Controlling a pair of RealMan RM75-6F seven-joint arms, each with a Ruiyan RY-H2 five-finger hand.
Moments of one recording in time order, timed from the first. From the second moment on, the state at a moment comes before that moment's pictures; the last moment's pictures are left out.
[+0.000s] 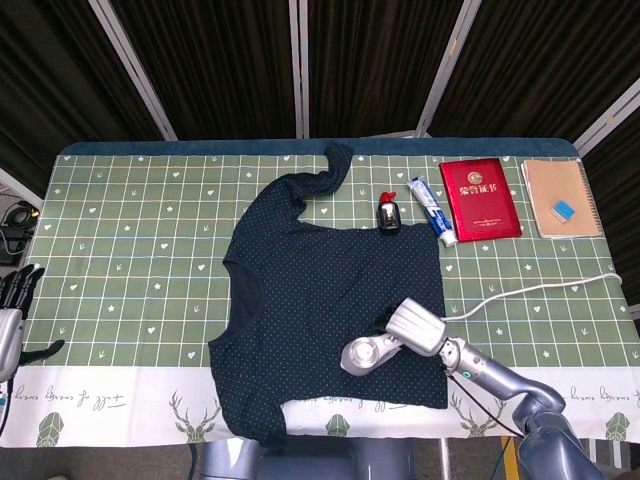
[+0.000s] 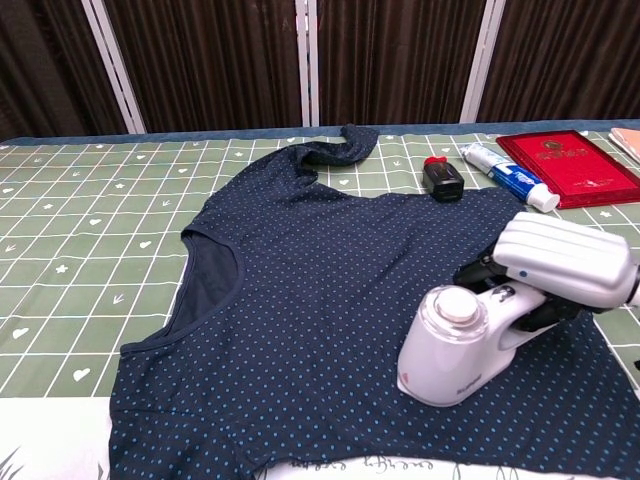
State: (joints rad) left arm -0.12 -1.10 -0.08 -1.67 1.34 1.41 0.13; right arm 0.59 -1.95 -0.25 -0.19 -1.85 1.55 0.60
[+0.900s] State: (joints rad) left arm -0.11 -1.10 -0.07 -1.69 1.36 1.42 0.12; right arm 0.55 -1.79 -0.06 -0.15 -1.64 1.45 0.71
